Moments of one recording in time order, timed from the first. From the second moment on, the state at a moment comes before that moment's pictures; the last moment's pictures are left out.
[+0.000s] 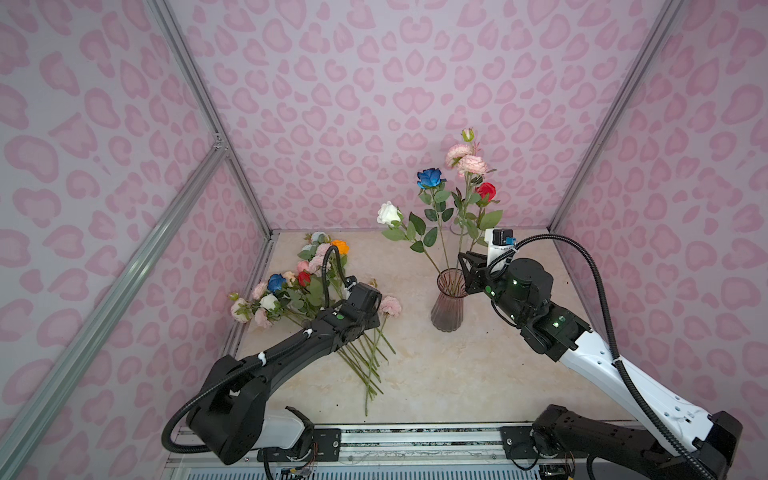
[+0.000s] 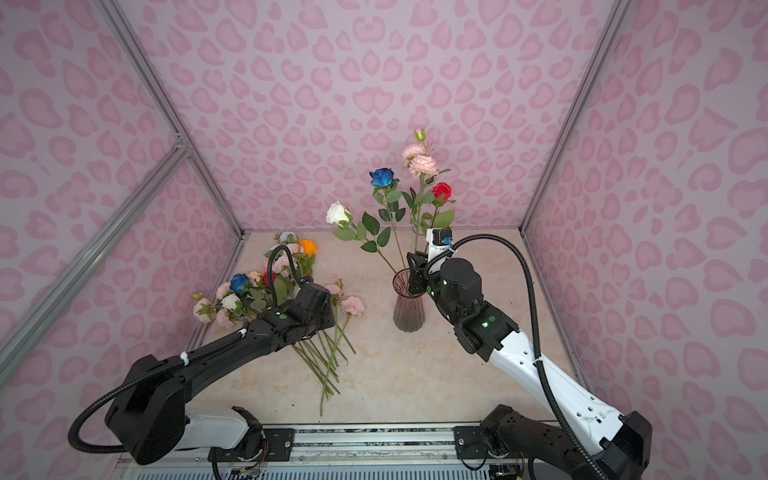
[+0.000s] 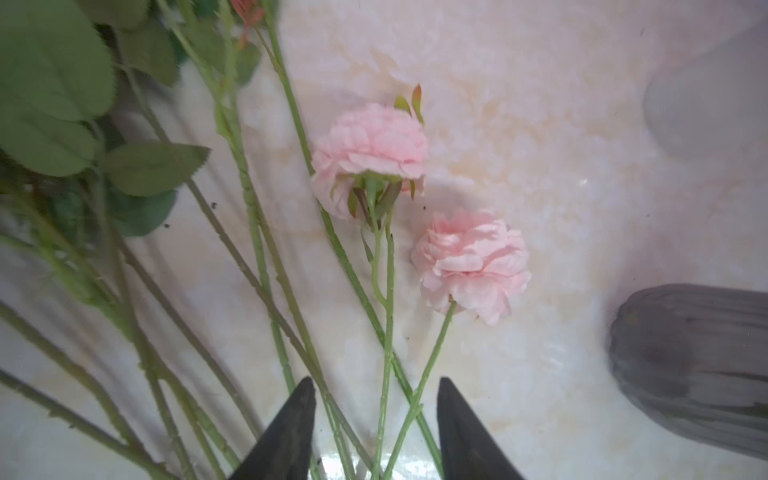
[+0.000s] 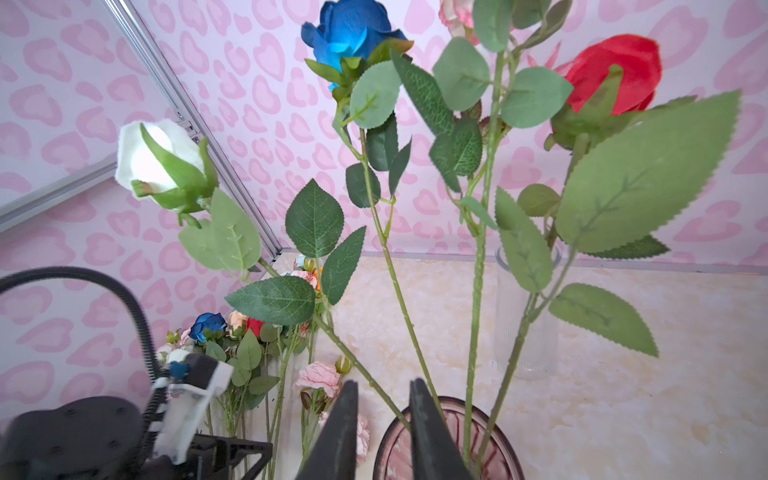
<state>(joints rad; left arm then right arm) -0.61 1.44 0.86 -0.43 -0.24 -0.69 0.65 1.07 1.03 -0.13 0.20 0.34</state>
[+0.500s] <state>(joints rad) -0.70 1.71 0.97 -0.59 -0.17 -0.60 0.65 1.01 0.99 -0.17 0.25 0.32</state>
